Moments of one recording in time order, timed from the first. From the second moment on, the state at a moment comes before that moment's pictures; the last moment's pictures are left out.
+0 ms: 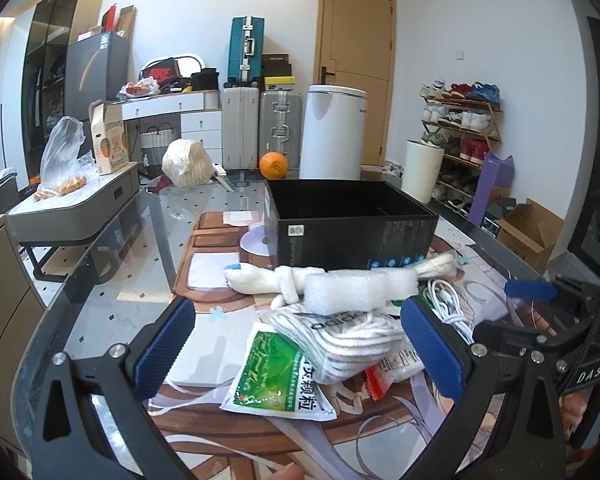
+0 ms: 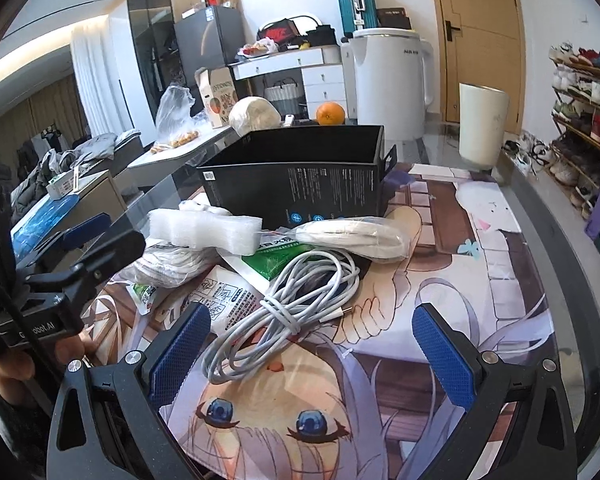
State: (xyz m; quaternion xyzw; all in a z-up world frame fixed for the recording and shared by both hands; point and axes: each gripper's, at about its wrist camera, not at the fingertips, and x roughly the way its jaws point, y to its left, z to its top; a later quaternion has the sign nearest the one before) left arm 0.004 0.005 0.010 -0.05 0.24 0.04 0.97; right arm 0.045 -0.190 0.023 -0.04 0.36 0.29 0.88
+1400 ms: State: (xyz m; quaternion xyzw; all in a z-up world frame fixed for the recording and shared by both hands) left arm 0.013 -0.005 0.005 -0.04 0.27 -0.01 0.96; right arm 0.060 -0.170 -0.010 -0.11 0.40 0.25 0.88
